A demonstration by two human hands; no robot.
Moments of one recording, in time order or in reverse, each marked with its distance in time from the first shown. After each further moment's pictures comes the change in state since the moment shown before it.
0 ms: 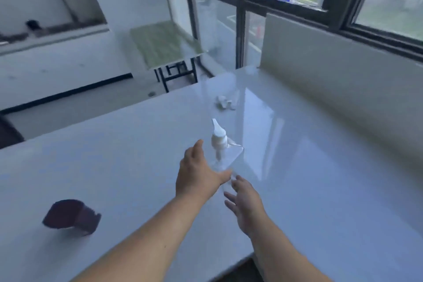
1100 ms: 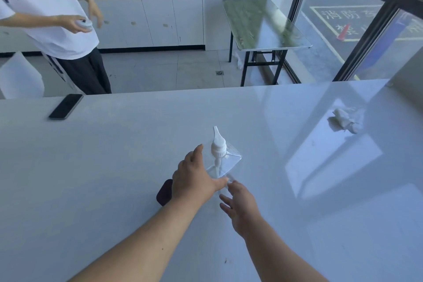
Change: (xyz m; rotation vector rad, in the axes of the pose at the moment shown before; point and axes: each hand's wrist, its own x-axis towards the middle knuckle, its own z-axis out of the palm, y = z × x) left_hand 0.060 -0.318 -0.177 0.066 0.100 -0.335; right_hand 0.063 0.136 0.335 -0.228 -0.176 0.205
